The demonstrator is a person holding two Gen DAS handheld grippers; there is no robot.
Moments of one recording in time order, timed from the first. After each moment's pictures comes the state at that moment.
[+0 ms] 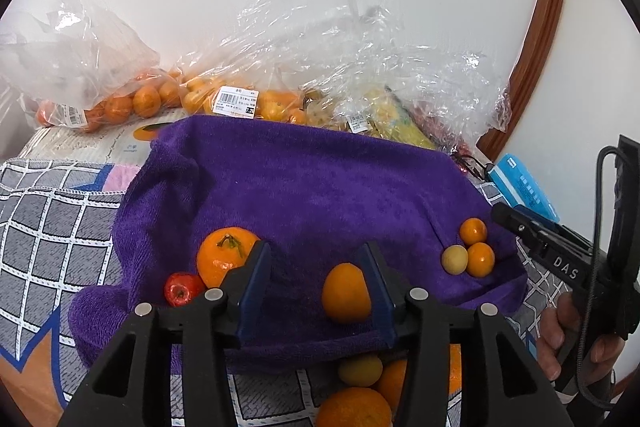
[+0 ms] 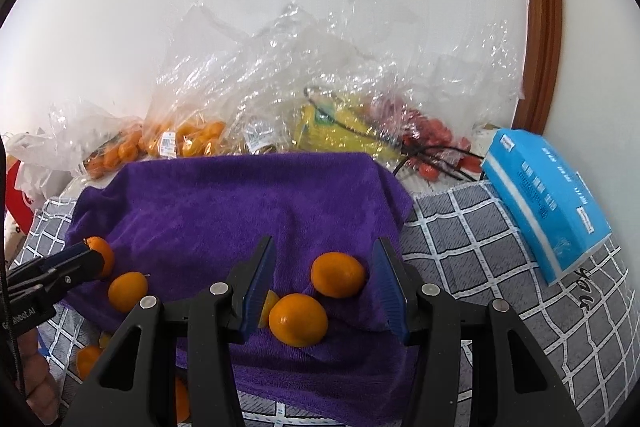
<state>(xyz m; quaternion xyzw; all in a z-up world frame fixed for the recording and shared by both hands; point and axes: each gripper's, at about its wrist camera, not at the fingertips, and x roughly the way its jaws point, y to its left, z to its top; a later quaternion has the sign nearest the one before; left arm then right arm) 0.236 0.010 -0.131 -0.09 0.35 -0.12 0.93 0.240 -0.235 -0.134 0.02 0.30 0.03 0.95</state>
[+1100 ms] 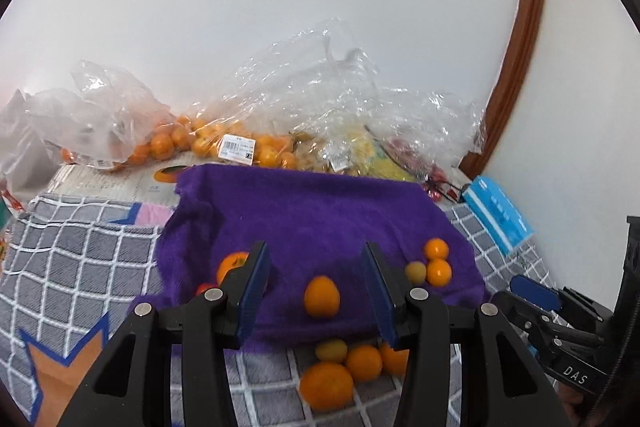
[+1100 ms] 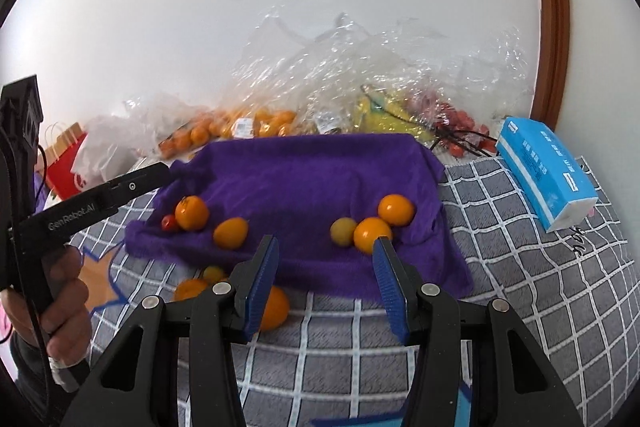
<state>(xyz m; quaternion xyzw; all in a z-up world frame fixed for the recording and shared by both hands) 0.188 0.014 -0.070 -0.08 0.31 -0.11 0.94 0.142 -0.206 -0.107 0.03 0.32 0.11 0.94</state>
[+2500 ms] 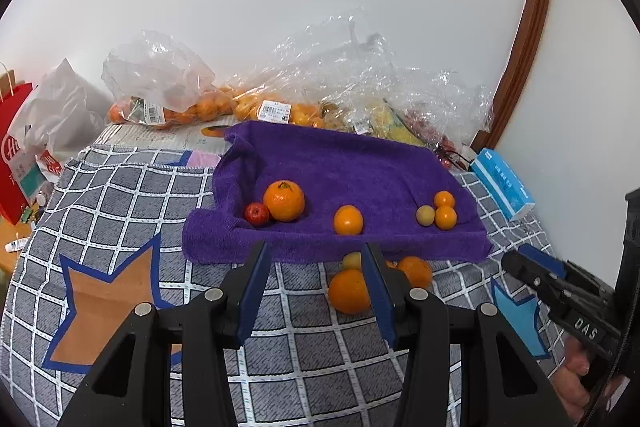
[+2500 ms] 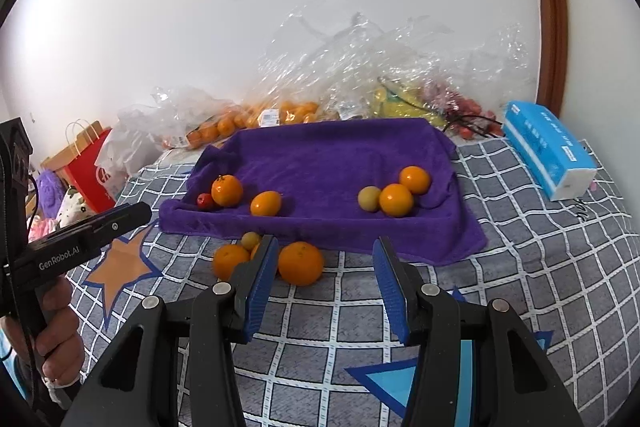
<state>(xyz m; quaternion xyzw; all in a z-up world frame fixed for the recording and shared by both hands) 0.121 0.042 -0.080 -0.08 0.34 -0.08 0.93 0.104 -0.199 -0.111 0.04 0.31 0.13 0.94</state>
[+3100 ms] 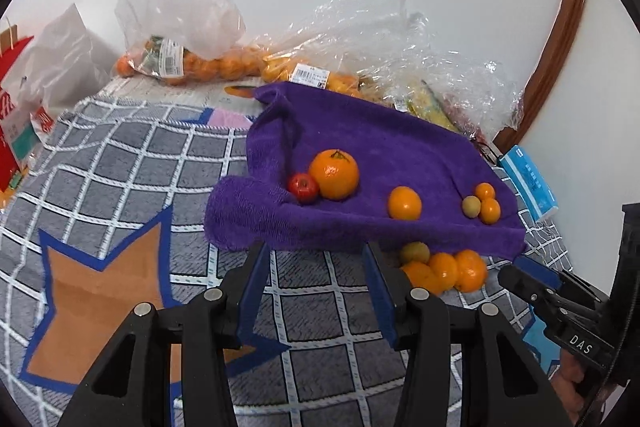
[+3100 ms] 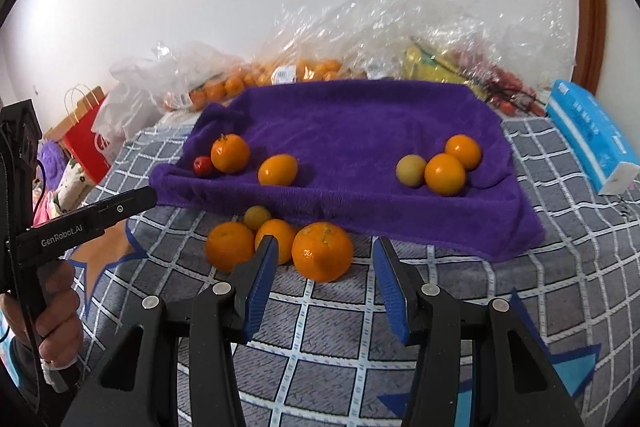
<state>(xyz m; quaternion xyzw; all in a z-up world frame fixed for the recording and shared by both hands) 0.155 0.077 -0.132 -0.12 0.37 -0.07 0.92 0.142 -0.164 -0.155 0.02 0.37 0.15 0.92</state>
